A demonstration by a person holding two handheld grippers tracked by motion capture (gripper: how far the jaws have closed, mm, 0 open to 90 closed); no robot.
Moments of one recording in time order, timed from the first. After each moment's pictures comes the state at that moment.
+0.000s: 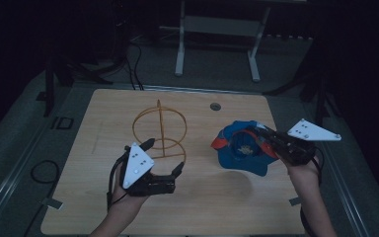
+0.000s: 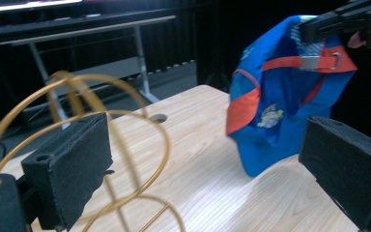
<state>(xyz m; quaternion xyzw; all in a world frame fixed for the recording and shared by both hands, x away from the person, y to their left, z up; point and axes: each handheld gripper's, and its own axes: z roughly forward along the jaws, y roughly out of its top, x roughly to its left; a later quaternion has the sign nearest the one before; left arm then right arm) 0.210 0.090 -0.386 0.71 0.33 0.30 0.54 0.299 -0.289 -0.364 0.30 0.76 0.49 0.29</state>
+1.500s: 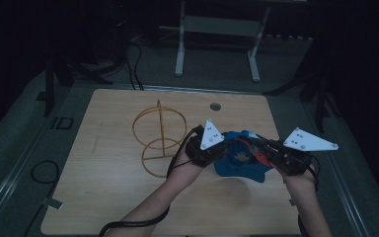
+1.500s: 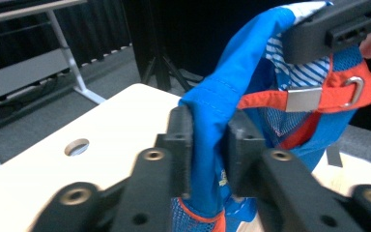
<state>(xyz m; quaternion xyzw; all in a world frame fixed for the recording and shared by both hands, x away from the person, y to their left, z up) 0.300 -0.029 -0.396 0.78 0.25 0.23 0.53 0.278 -0.276 -0.368 0.27 0.77 0.51 0.26</state>
